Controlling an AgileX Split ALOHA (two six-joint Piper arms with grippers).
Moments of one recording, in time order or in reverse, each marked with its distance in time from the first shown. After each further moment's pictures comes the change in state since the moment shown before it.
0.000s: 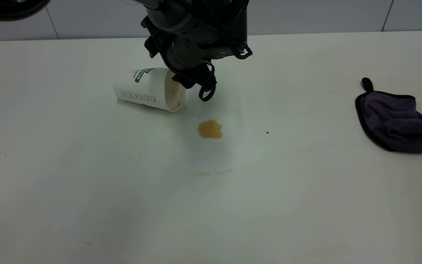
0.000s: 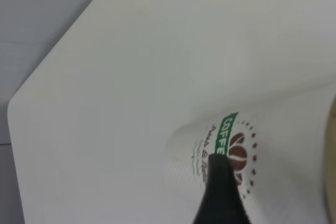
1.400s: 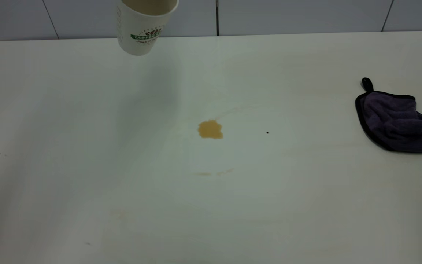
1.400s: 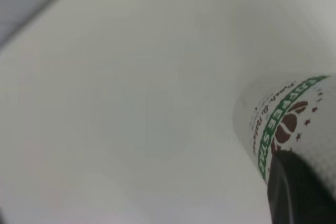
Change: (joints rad) left arm 0.222 -0.434 0.000 -0.747 0.064 0.807; right arm 0.000 0.000 0.000 0.000 0.000 0.000
